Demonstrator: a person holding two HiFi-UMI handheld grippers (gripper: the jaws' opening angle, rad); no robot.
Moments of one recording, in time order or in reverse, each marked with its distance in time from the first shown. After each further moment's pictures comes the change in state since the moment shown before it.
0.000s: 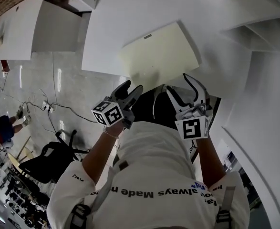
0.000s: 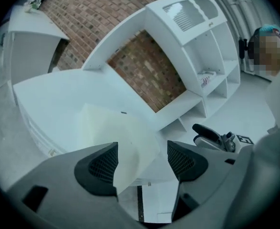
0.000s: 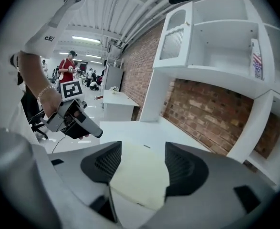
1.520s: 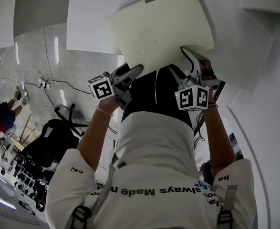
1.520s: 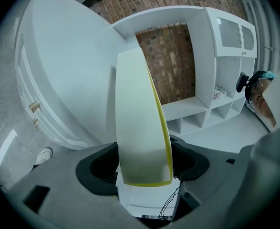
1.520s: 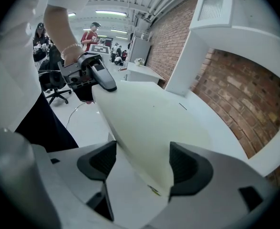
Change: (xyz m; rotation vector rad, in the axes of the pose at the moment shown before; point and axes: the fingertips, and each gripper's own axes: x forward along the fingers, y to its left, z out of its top) left arm 0.032 0.062 -0.052 -0.335 0.131 -0.194; right arm 0.086 0.056 -0.131 -0.236 0.260 0.237
